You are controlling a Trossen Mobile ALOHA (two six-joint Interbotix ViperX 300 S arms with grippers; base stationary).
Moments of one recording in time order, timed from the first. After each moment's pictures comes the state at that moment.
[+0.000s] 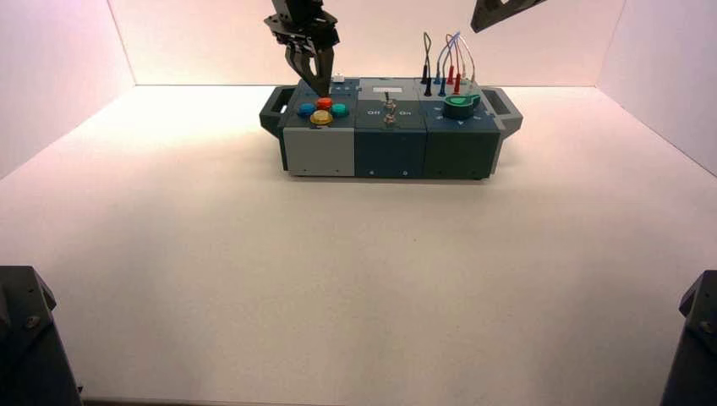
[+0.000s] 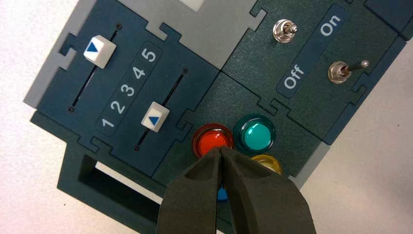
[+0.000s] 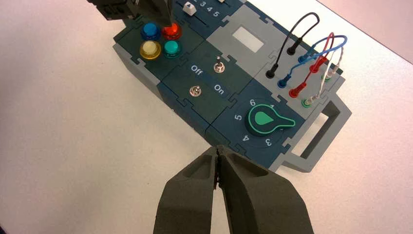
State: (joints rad) left arm -0.42 0.43 0.10 -0.27 0.85 0.76; right arm 0.41 -0.41 0.82 0.27 0.49 -0.48
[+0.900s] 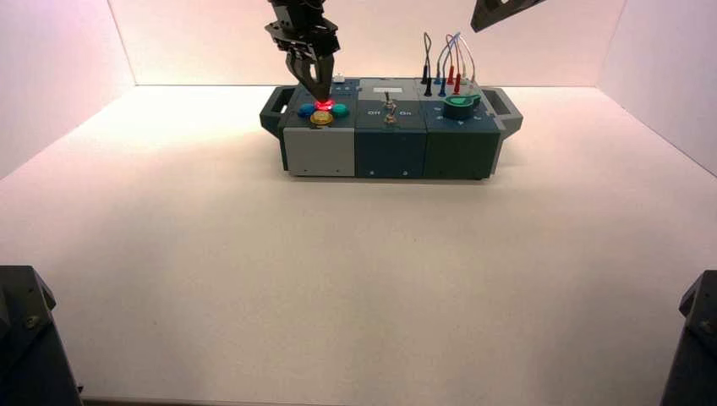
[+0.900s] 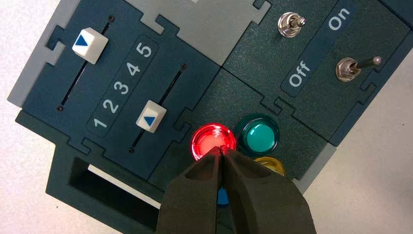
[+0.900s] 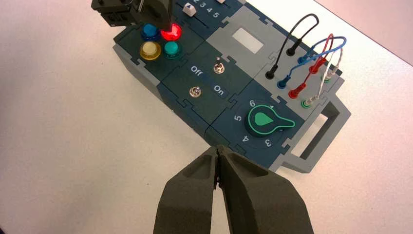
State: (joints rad) left arm -0.42 0.45 0.09 -0.27 0.85 0.76; right arm 0.41 -0.41 0.82 0.27 0.49 -0.48
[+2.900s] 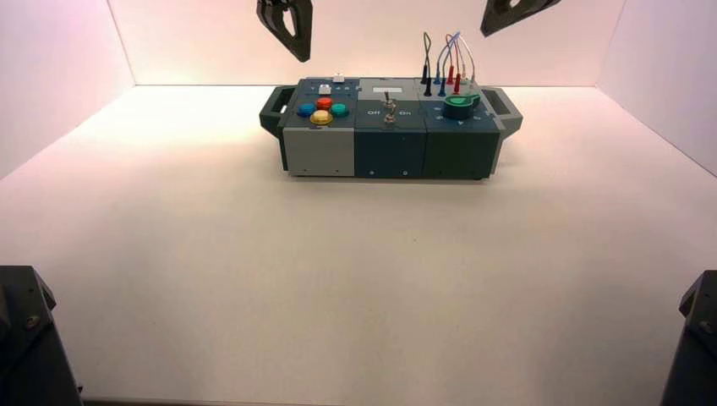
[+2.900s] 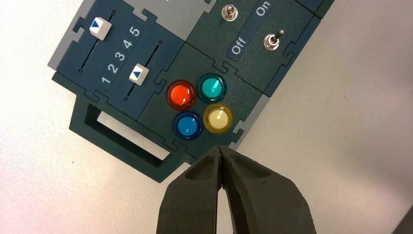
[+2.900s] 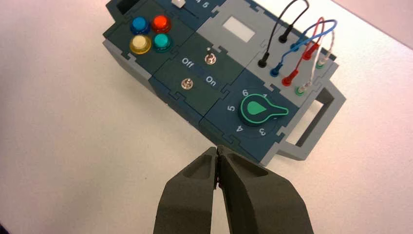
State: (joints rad) left arm -0.42 0.15 0.27 -0.27 0.90 0.76; right arm 0.37 -0.42 0.82 0.27 0.53 -0.46
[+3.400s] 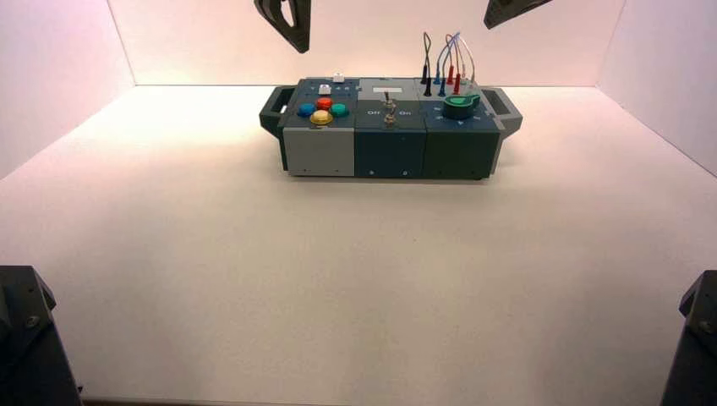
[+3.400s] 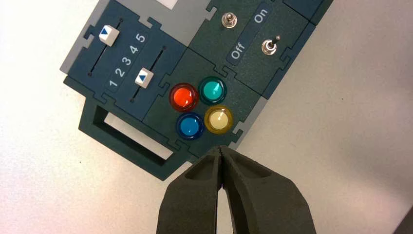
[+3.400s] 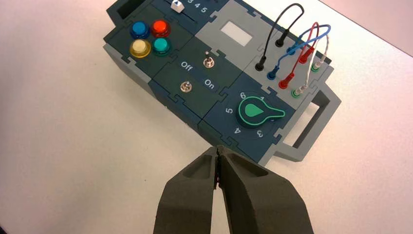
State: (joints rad) left arm -0.42 0.12 0.28 -0.27 0.90 0.76; right arm 0.37 -0.44 0.82 0.27 0.53 -0.46
